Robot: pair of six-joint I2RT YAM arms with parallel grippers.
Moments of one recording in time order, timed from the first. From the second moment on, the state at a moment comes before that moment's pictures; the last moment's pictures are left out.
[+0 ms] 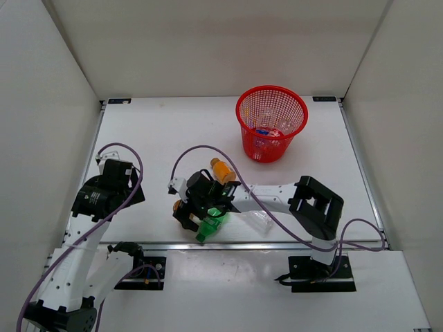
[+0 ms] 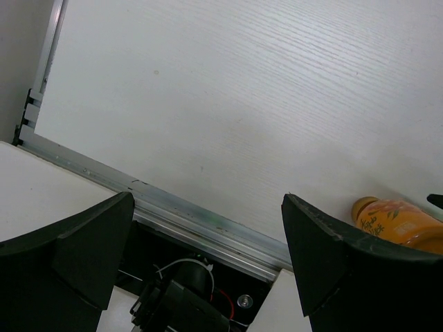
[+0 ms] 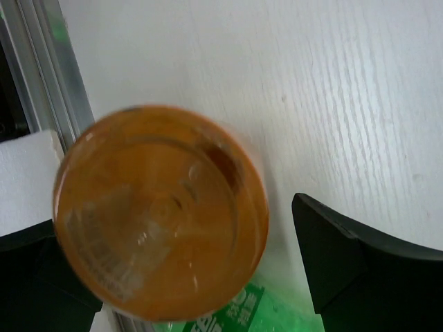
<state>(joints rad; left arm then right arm) -0.24 0.79 1.00 -1.22 -0.45 -0.47 1.13 1.84 1.19 -0.14 -0.23 -0.03</state>
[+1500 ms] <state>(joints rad) -0.82 1.34 0.97 -0.70 0.14 -0.29 0.23 1.72 1.64 -0.51 -0.10 0.14</state>
